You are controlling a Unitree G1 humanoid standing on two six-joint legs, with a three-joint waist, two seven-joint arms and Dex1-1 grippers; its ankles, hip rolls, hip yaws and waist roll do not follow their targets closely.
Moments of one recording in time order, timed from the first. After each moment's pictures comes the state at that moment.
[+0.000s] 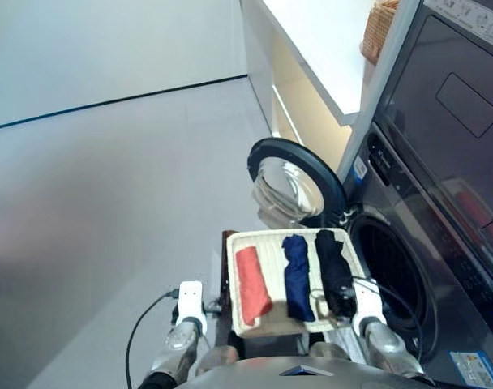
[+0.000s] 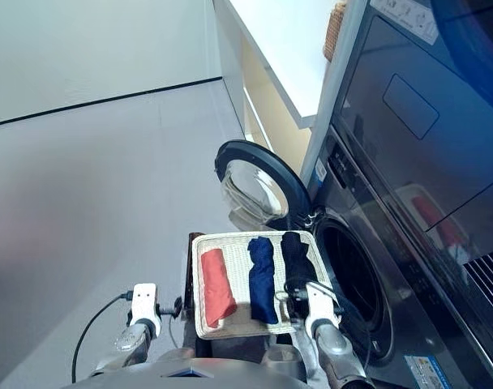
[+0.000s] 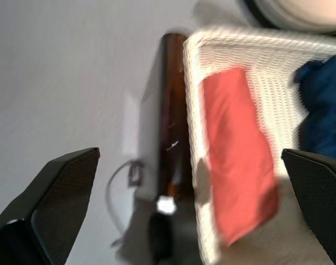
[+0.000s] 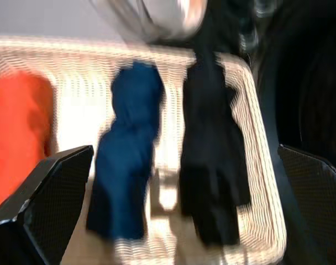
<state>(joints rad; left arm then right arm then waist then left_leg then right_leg) 0.06 0.19 -0.32 0.58 -0.45 -0.19 0.07 0.11 -0.35 0.30 0.39 0.27 -0.17 -0.02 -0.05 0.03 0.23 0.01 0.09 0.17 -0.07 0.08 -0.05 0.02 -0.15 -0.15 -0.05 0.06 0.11</state>
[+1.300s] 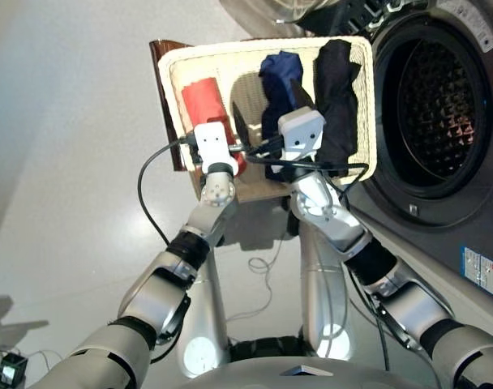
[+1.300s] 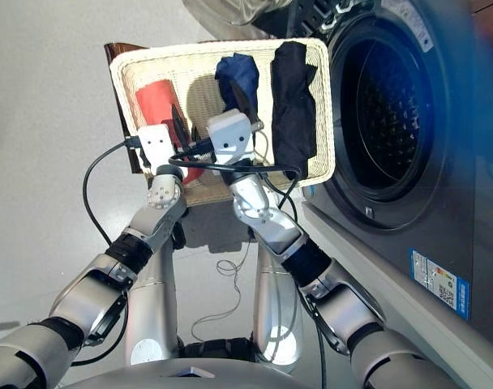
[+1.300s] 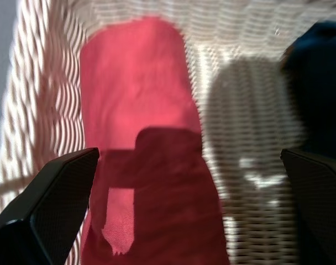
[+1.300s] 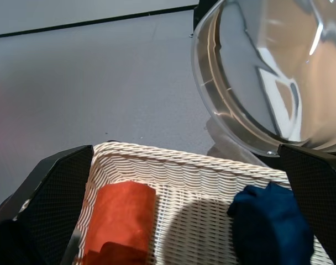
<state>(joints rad) -0.73 0.17 -0.40 0.64 -0.45 -0.23 0.52 -0.70 -0.22 0.61 0.08 0.21 -0.23 -0.32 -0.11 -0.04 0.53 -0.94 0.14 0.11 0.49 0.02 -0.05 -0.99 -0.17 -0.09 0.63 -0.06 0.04</state>
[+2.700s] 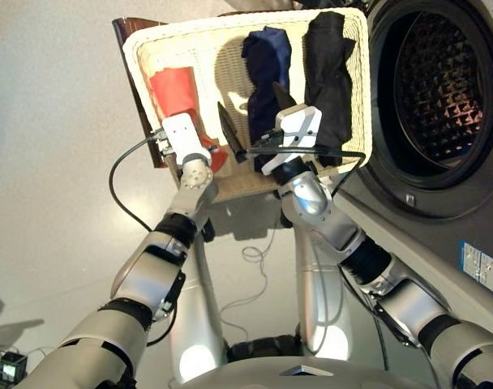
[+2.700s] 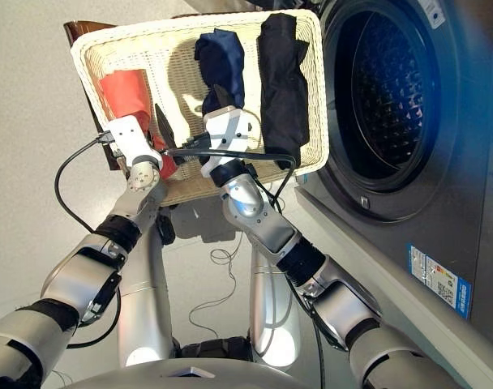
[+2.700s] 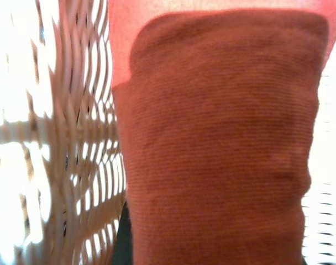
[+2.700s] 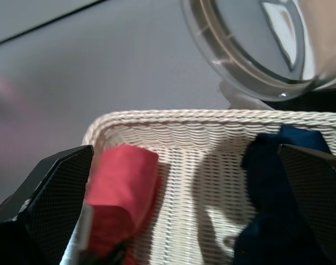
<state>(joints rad) -0.73 0.25 -0.39 0.71 -0.50 -0.23 0.56 -0.65 -0.28 0.64 0.07 0.42 -0.27 -0.27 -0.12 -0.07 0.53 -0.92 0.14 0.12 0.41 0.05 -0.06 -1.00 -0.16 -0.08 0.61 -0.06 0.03</state>
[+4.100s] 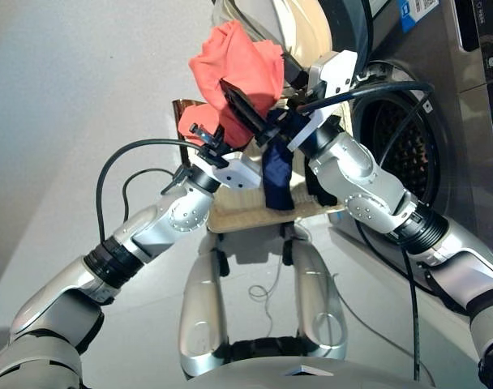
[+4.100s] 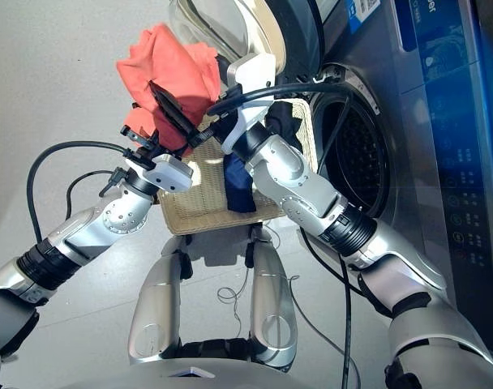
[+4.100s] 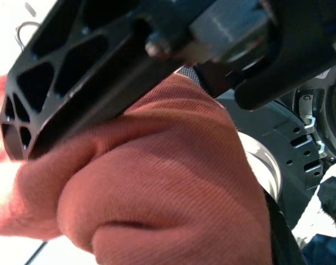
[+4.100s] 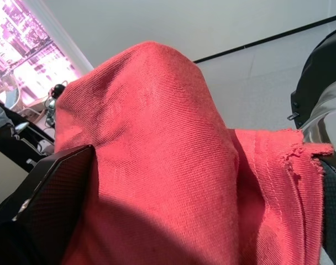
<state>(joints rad) -0.63 0.74 -0.71 -0.05 0.26 -0.26 0.44 -0.89 -0.59 0.76 -0.03 0.95 -0.25 -0.02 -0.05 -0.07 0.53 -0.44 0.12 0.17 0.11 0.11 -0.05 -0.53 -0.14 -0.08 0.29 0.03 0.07</state>
